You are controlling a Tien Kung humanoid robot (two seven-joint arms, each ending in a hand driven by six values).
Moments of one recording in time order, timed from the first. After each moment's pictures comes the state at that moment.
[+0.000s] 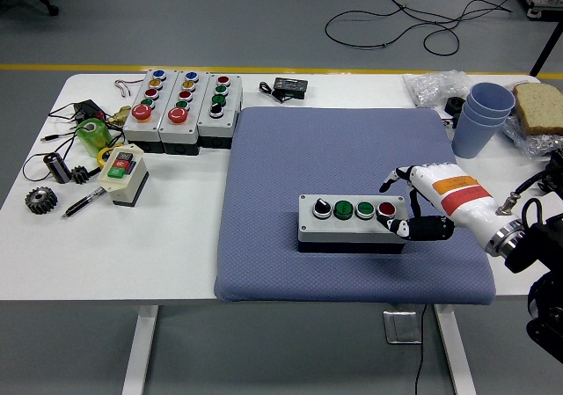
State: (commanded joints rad) left arm -0.10 0.00 -1.04 -0.18 1.24 -0.06 0.27; right arm 0.38 -0.57 0.80 1.66 -1.93 -0.13 -0.18
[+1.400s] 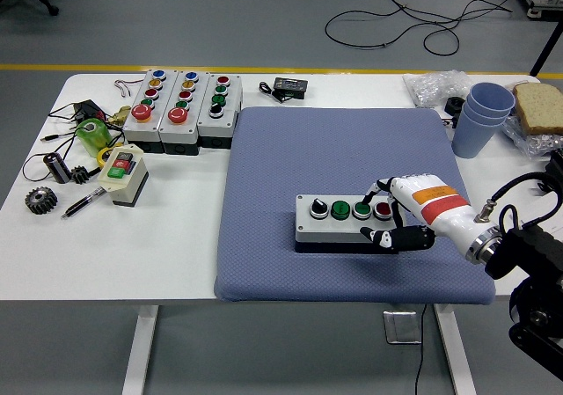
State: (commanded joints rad) left arm -0.09 0.00 -1.05 -0.18 1.27 -0.06 0.28; right arm 0.39 -0.53 0.77 1.65 -1.93 -0.11 -0.19
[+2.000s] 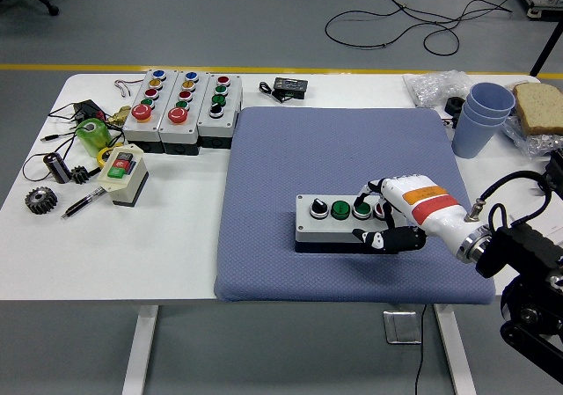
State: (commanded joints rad) left arm -0.10 0.00 -1.04 -0.18 1.25 -0.06 0.27; right arm 0.42 -0.51 0.73 1.63 -1.93 -0.10 -0.20
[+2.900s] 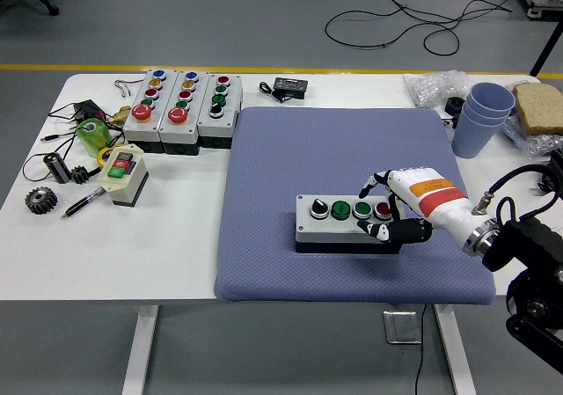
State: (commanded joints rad) left arm -0.11 0.00 -1.03 -0.18 1.24 -0.05 0.27; right arm 0.42 -0.52 0.77 1.64 -1.91 -0.11 -0.18
